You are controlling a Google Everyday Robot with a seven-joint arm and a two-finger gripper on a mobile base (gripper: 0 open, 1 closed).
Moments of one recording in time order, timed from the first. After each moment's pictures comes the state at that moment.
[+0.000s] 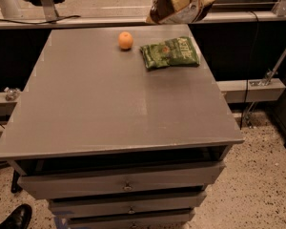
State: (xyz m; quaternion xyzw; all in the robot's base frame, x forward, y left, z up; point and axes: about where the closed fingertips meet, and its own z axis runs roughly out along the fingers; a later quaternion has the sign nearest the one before) arm 0.678 -0.147 1.089 -0.53 0.66 -0.16 0.50
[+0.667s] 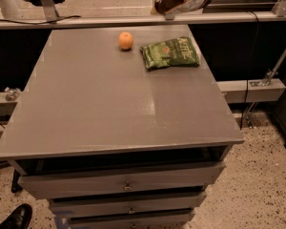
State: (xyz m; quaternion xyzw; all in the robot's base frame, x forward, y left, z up) arm 0.732 -0.170 1.097 -0.54 0.62 -0.21 0.53
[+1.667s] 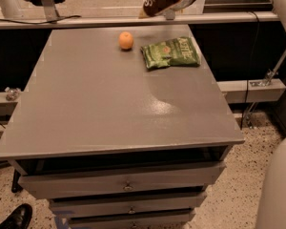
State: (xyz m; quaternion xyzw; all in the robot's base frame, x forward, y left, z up) arm 0.823 -0.158 1.072 -0.55 0.57 -0.20 0.58
